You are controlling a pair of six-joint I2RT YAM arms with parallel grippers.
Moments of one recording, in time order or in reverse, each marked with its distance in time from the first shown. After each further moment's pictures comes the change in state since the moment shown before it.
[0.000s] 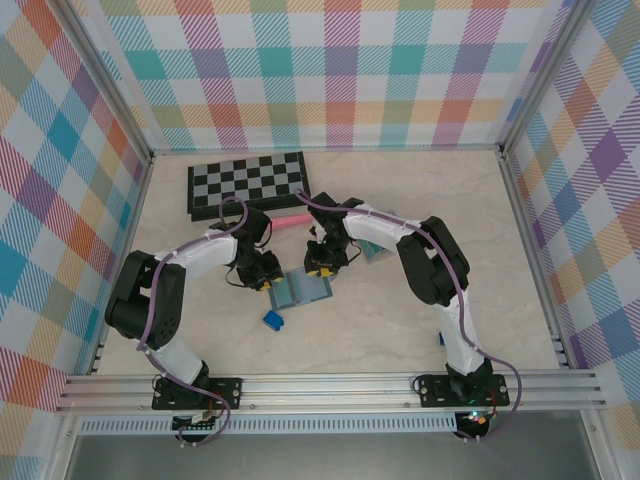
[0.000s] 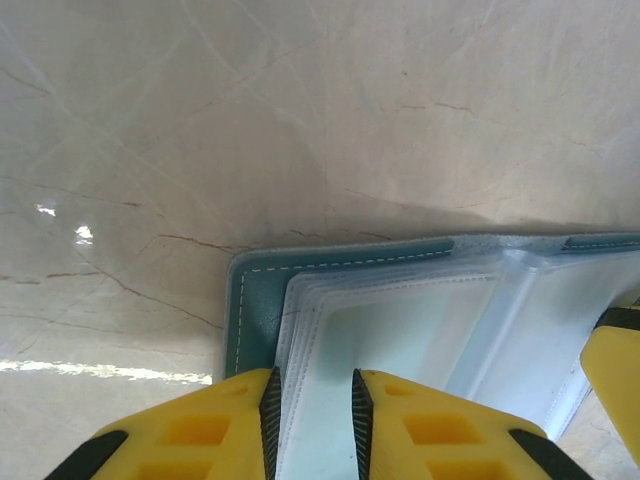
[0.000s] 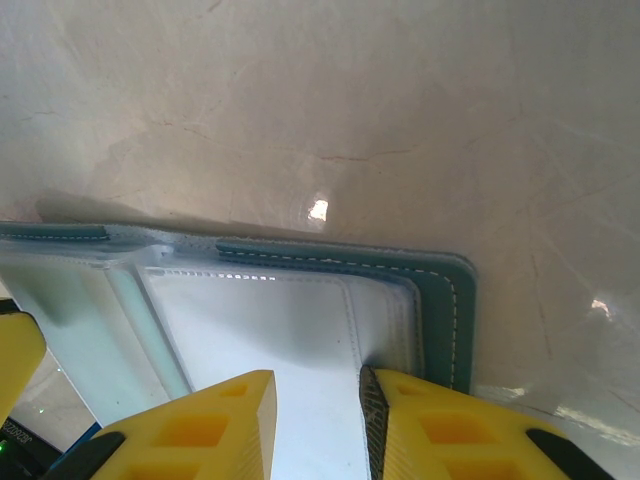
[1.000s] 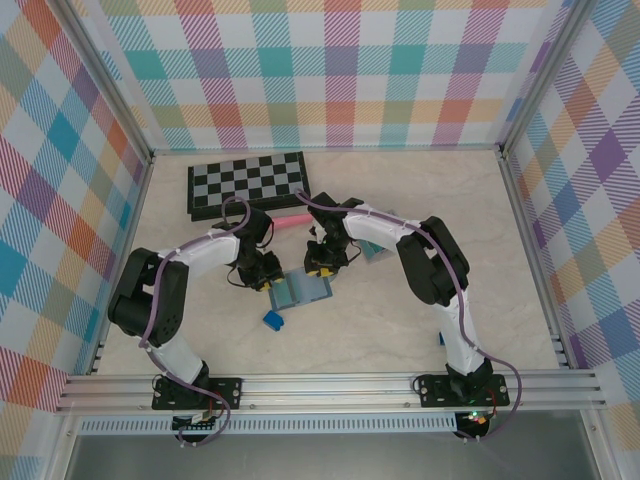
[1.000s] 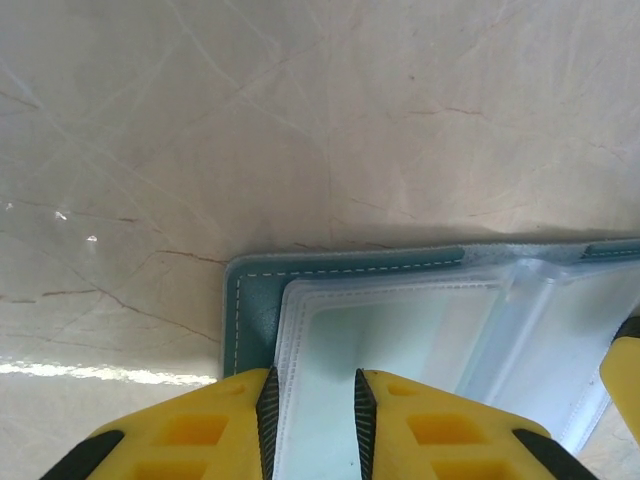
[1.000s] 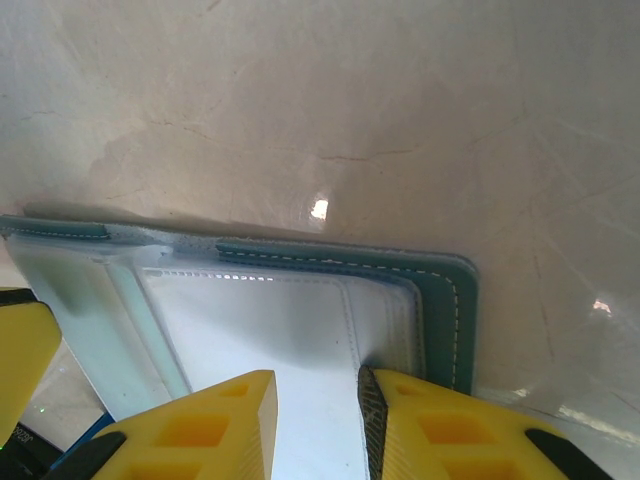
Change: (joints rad) left arm -0.007 0.025 0.008 0.001 -0.014 0.018; right arm 0.000 0.002 0.000 0.000 -0.003 0.000
